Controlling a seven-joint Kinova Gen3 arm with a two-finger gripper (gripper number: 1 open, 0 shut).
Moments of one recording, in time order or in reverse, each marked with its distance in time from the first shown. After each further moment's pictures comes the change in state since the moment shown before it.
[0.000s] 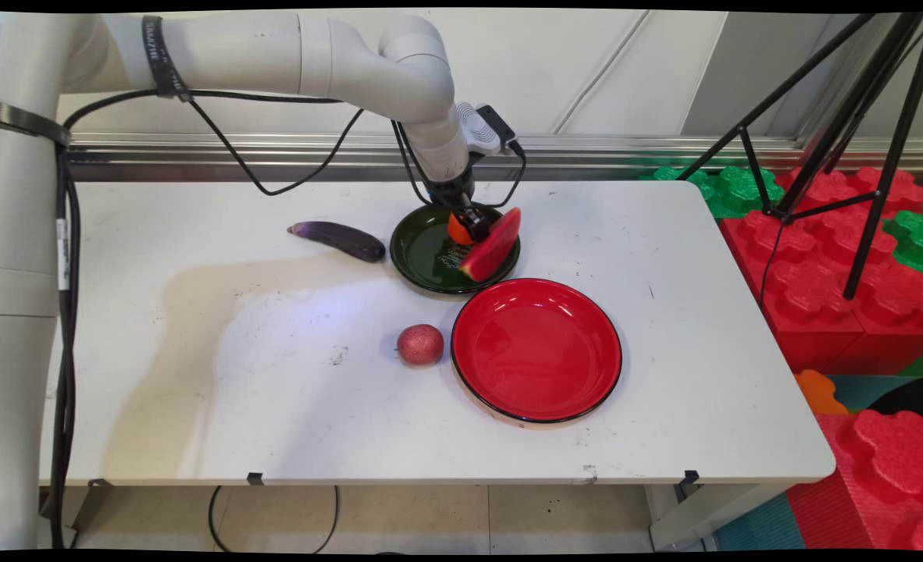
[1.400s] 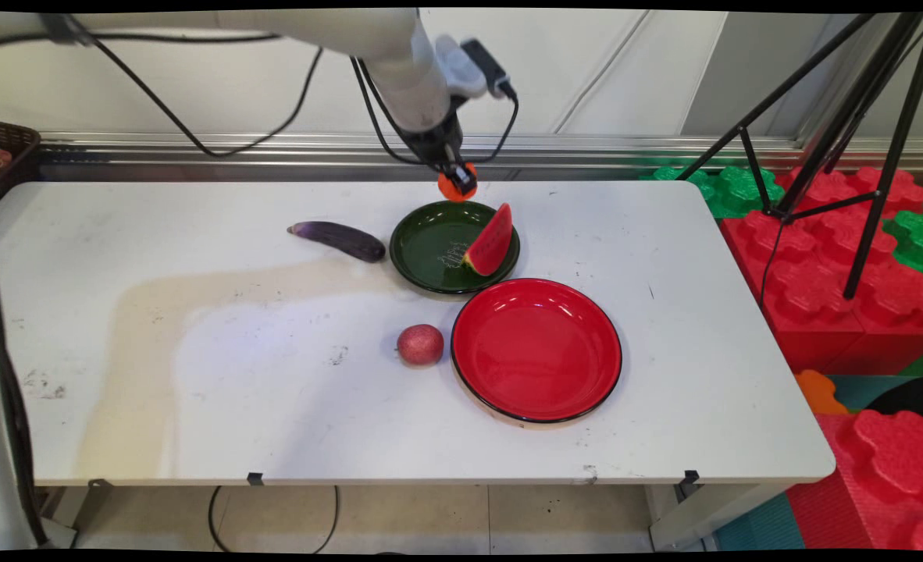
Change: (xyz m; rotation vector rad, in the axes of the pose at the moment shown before) arm -0.006 -0.011 -0.108 0.048 0.090 0.029
